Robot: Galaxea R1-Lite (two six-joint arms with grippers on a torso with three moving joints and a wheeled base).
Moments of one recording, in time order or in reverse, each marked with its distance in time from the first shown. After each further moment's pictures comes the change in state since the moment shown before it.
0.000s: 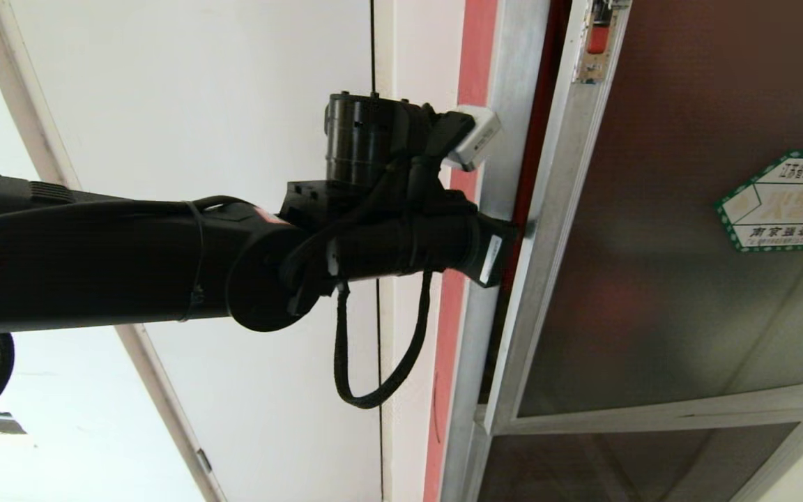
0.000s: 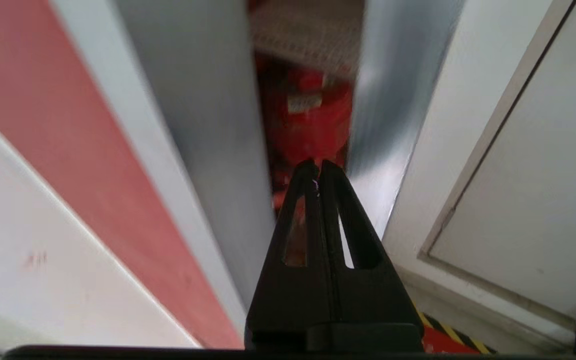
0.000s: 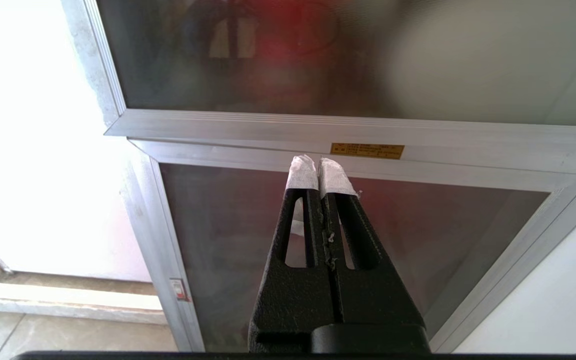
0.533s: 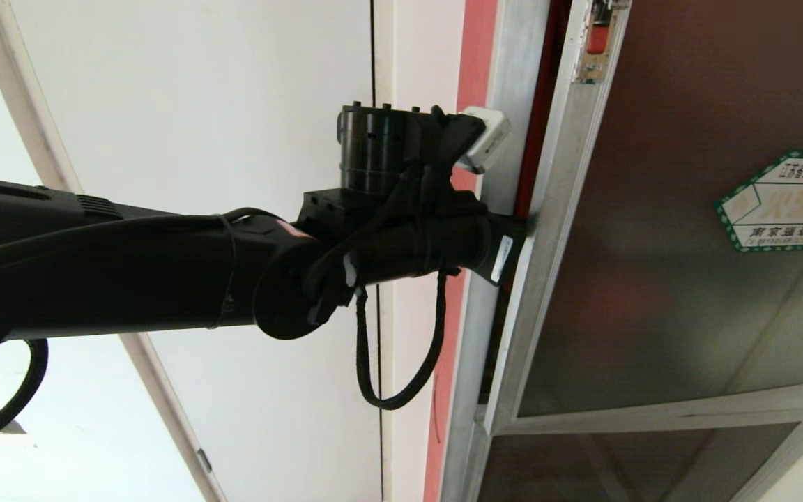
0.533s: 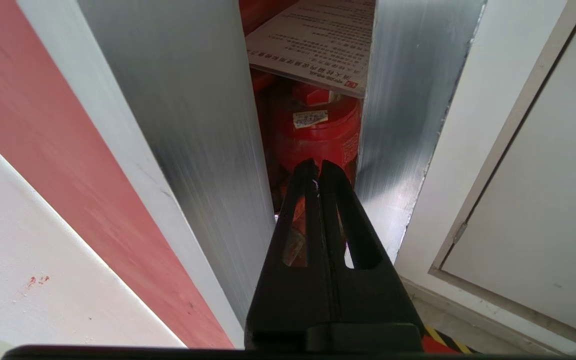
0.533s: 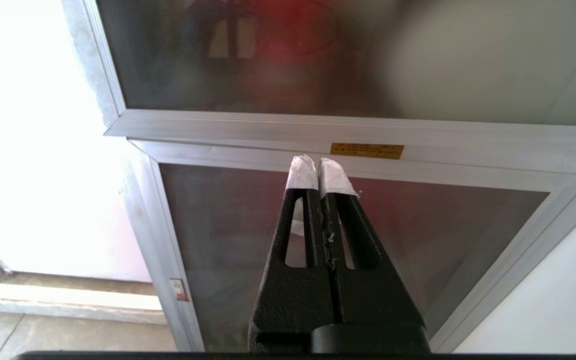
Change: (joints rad) left arm -0.015 0.035 -0.010 -0.067 0.021 0.010; right arm 0.000 0.000 0.000 0.000 0.000 0.000
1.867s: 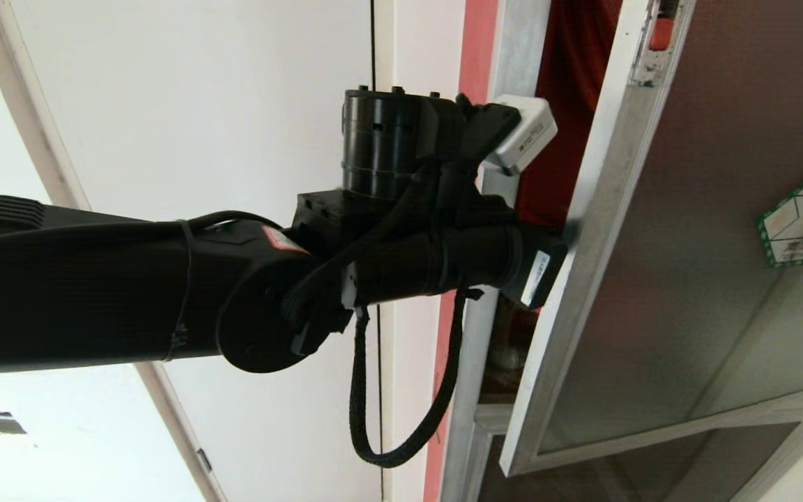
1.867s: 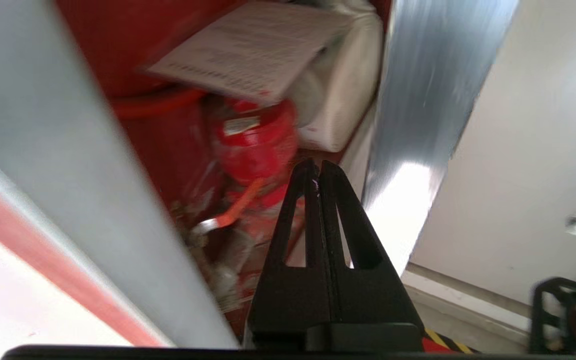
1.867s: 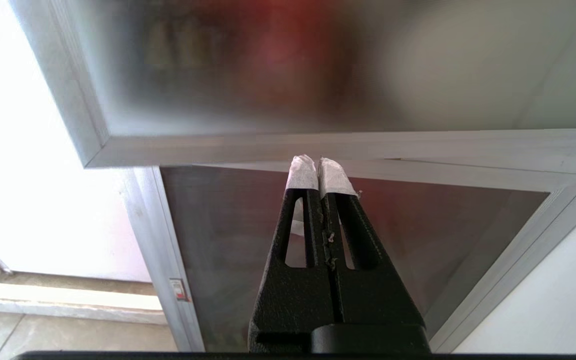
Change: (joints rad) left arm -0.093 -0.079 0.071 0.001 -0.011 -0.007; right arm 0.000 0.000 0.000 0.000 0.000 0.000
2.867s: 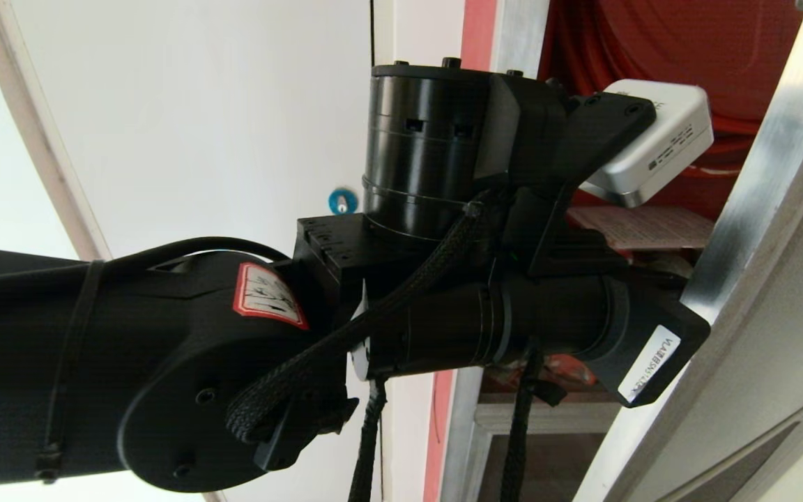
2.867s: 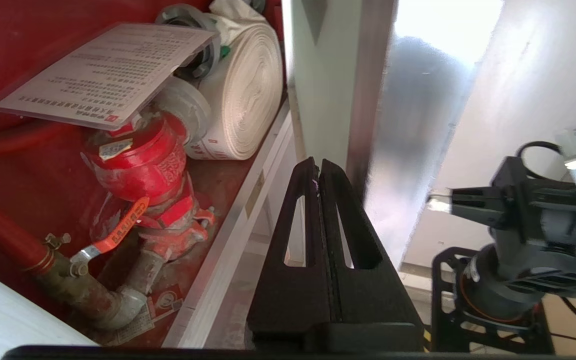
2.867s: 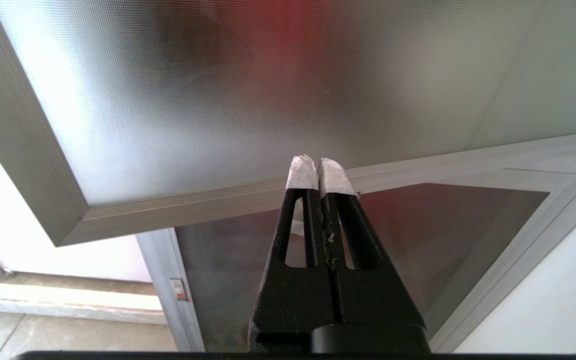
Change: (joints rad) left arm -0.167 -0.086 0.082 -0.001 -0.002 0.003; right arm 0.000 0.000 0.000 0.000 0.000 0.000
